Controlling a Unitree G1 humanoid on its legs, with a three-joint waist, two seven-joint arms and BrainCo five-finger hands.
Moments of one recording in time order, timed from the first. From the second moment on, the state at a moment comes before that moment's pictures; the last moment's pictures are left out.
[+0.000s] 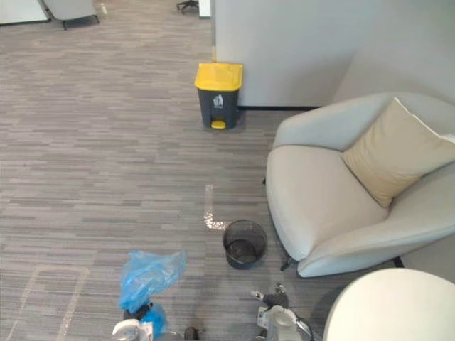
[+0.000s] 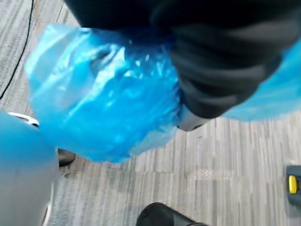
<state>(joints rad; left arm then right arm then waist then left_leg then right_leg) 0.13 0.02 0.08 0.81 0.00 0.00 0.23 -0.01 0.01 -0.19 0.93 0.00 -0.03 -0.21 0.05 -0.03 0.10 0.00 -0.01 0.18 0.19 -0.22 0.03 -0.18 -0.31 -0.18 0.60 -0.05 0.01</state>
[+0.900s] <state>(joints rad) 0.03 -0.04 0.12 0.80 0.00 0.01 0.23 -0.01 0.07 -0.29 0.90 0.05 -0.01 -0.22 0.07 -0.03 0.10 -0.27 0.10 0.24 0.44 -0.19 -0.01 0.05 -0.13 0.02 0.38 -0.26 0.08</state>
